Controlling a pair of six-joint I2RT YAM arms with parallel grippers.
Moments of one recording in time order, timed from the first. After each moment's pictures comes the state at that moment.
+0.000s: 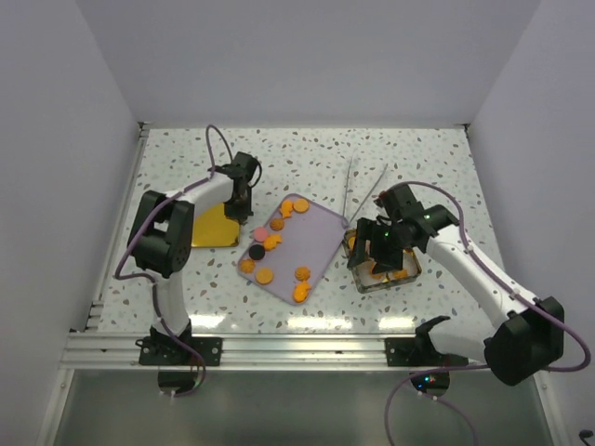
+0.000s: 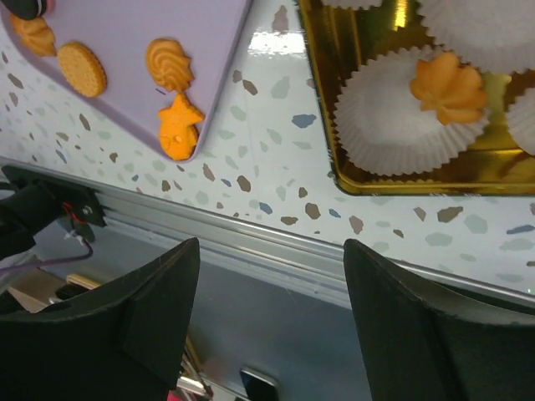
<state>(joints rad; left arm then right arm) -0.35 1.96 1.35 -0.65 -0.19 -0.37 0.40 1.18 0.99 -1.02 -0.28 0.61</state>
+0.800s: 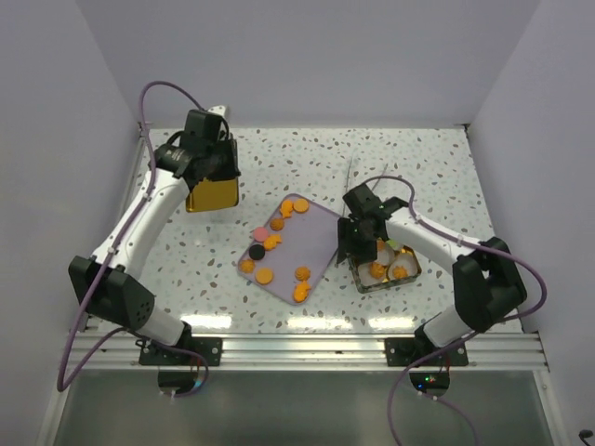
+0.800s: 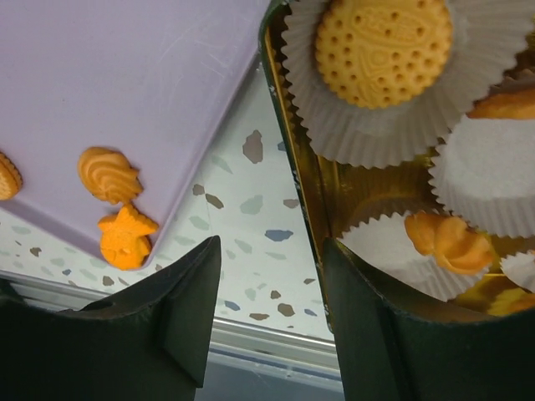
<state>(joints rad) -0.32 1.53 1.55 -0.79 -0.03 -0.38 0.55 1.52 1.02 -0.78 -0.08 0.61</state>
